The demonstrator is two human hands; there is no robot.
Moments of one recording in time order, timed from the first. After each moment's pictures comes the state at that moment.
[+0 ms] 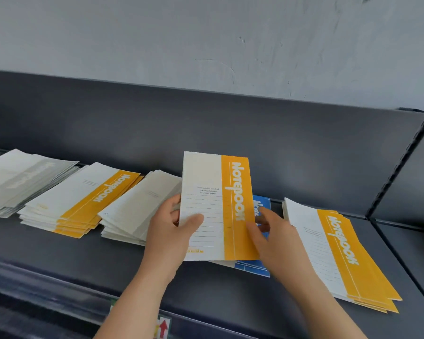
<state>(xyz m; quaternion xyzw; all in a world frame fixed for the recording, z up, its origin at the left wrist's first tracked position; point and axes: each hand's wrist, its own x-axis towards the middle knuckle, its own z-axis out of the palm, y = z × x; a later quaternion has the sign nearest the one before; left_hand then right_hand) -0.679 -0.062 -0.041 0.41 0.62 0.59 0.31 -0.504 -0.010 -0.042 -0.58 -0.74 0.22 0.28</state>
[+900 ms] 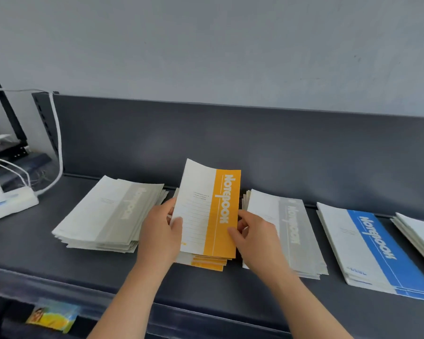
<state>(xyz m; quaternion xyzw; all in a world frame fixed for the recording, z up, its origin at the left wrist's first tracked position) -0.980 -0.082 -0.042 0.53 0.71 0.45 0.09 -0.800 -0.040 -0.040 -0.55 -0.76 0.20 0.29</state>
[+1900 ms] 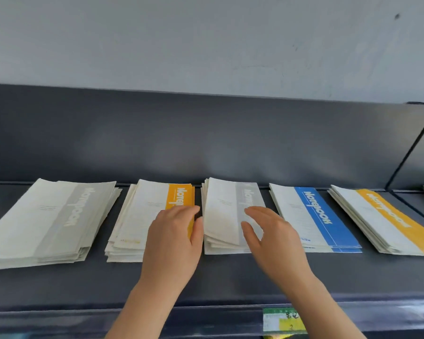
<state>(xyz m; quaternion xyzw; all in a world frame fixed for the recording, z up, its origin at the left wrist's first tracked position) -0.898 -0.101 -0.030 0.67 0.63 0.38 0.00 -0.718 -0.082 -0.033 -0.61 -0.74 0.05 0.30</state>
